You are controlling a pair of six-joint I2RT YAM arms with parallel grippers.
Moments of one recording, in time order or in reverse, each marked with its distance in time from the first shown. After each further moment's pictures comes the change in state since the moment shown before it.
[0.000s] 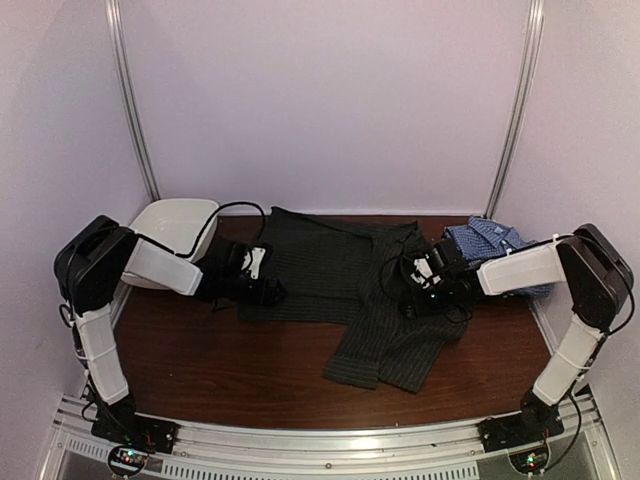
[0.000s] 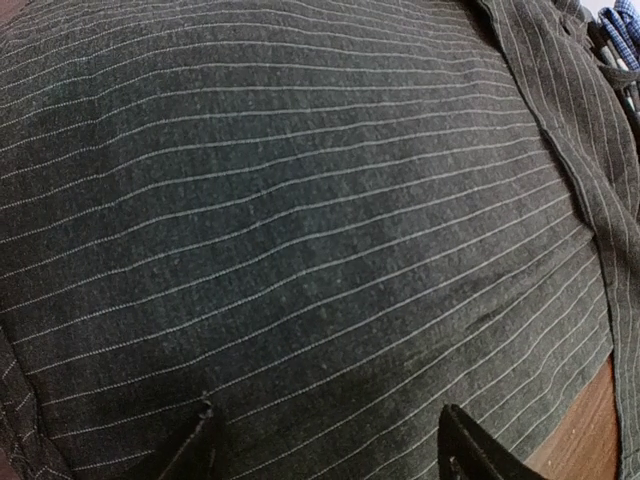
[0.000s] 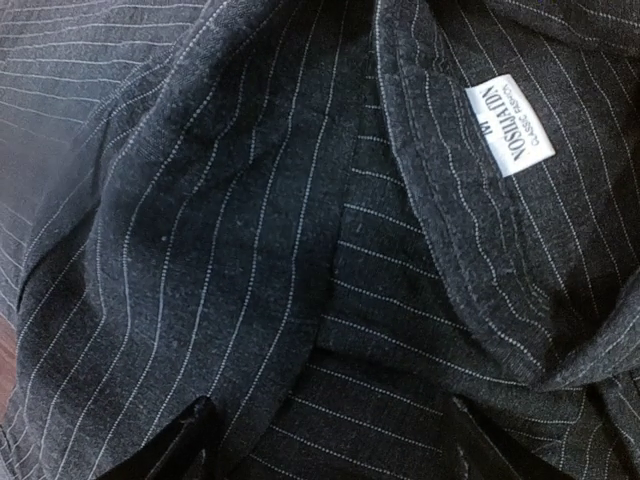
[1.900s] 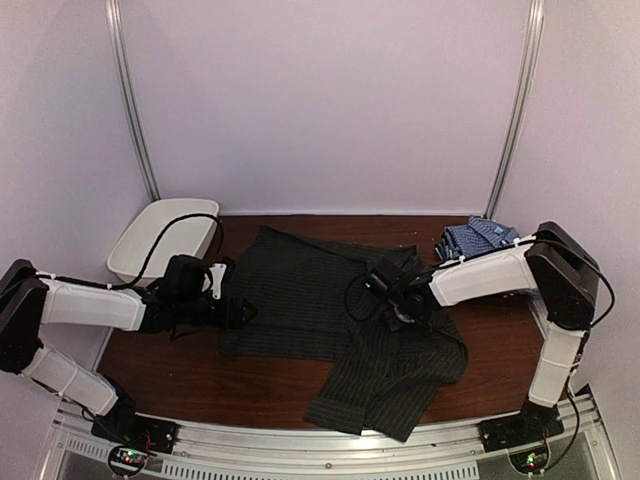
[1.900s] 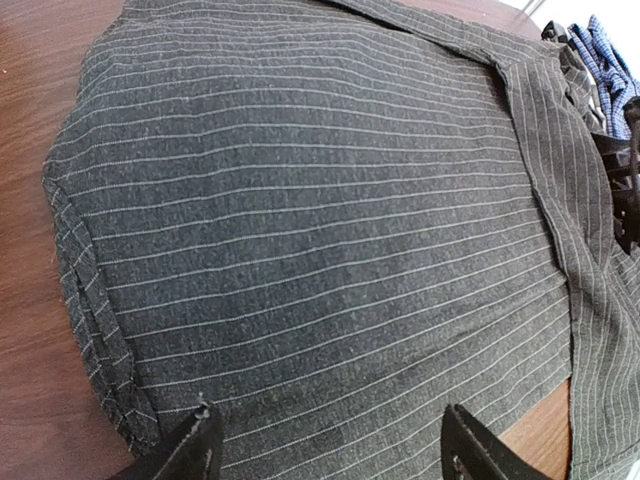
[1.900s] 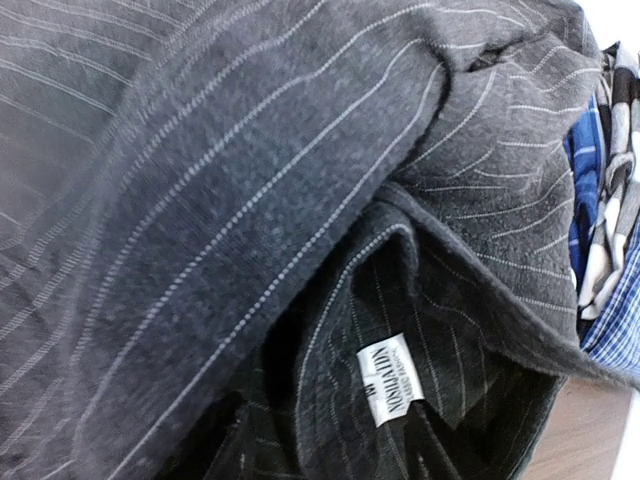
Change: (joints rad) left arm -0.031 -0.555 -0.422 -0.093 -0.083 -0.115; right arm 0.334 0.135 0.197 -0.258 0.623 0.086
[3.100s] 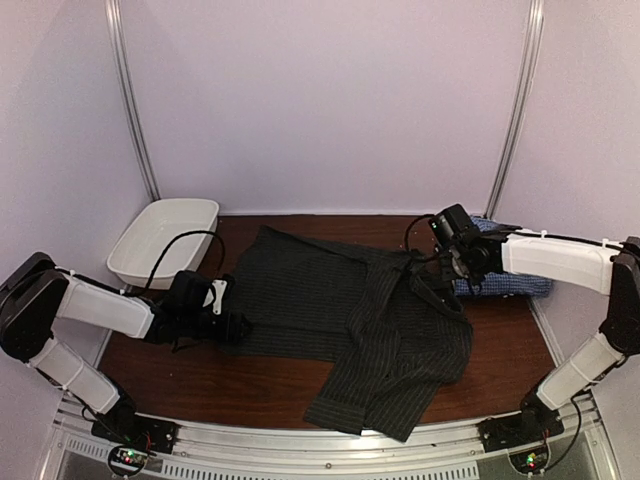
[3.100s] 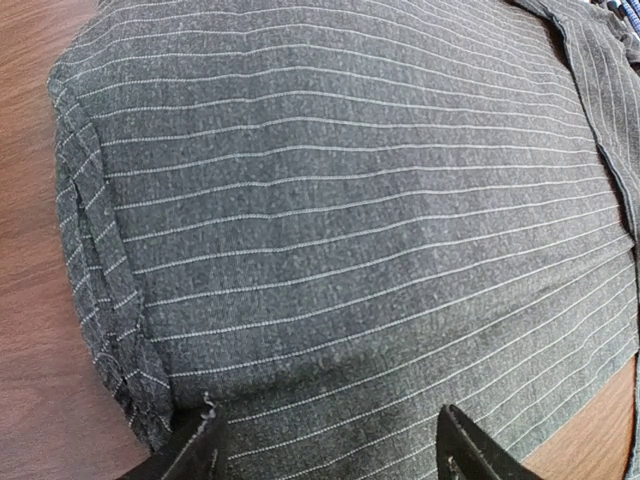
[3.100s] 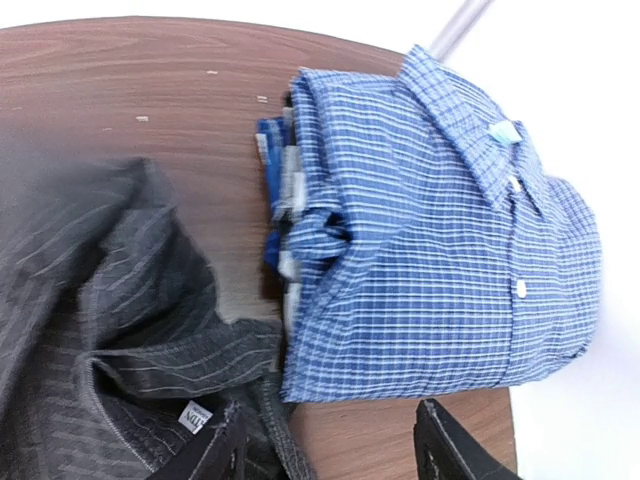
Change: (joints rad) left arm 0.000 0.092 -0.076 0.079 -0.058 0.000; right arm -0.282 -0.343 -0.020 -0.117 0.114 -0.037
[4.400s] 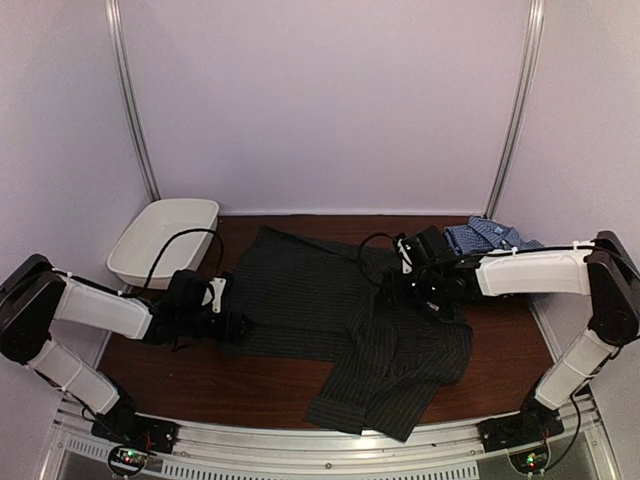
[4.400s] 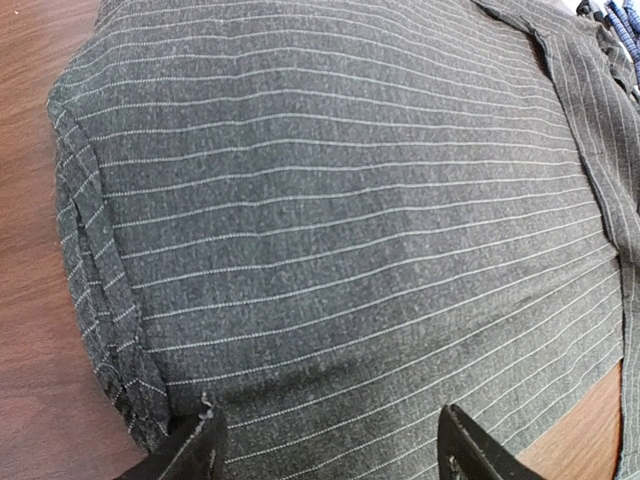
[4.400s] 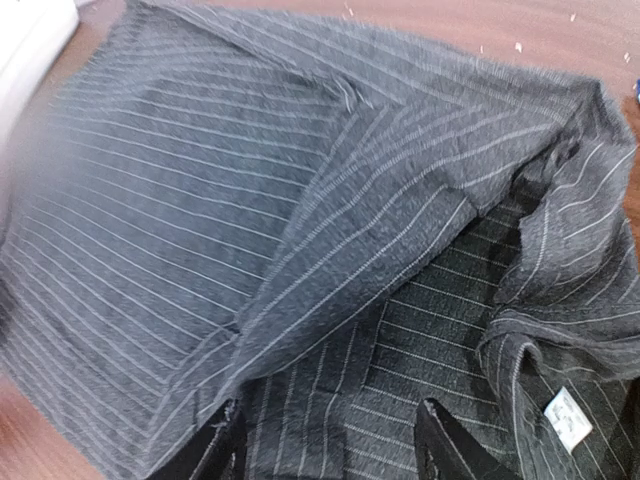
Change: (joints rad) left arm 0.000 -0.021 -0.008 0.027 0.020 -0.002; right arm 0.153 0.116 -0.091 0.359 -0.557 0.137
